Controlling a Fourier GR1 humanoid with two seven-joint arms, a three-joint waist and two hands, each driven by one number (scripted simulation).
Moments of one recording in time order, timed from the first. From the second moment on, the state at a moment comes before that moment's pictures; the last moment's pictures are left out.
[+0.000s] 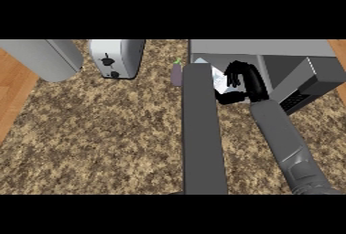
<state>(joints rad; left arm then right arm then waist) 0.90 0.03 0.29 -2.12 0.41 -0.54 -0.51 -0.83 -0.14 -0.16 -0.46 0.41 -0.25 -0.66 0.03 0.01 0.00</state>
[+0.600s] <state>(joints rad) 0.78 0.07 0.30 -2.06 0.41 -0.53 -0.46 -0.99 -0.20 -0.27 -0.25 0.41 -0.50 -0.58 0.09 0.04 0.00</state>
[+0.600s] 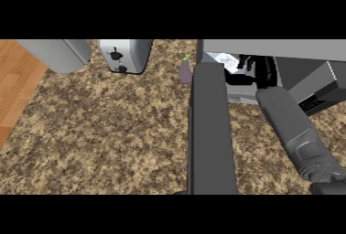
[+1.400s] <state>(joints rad) 0.66 0.11 0.28 -2.01 0.34 -0.53 -0.43 -1.02 -0.22 -0.28 -0.14 0.43 -0.55 -0.63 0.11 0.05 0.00</state>
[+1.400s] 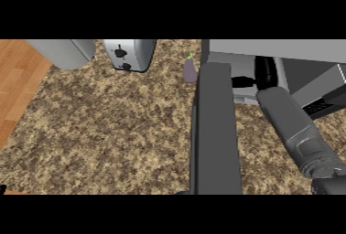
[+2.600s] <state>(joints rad) 0.66 0.01 0.04 -2.08 0.14 -0.52 -0.41 -0.86 -0.16 -0.37 -0.18 0.29 -0.16 -0.89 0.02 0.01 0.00</state>
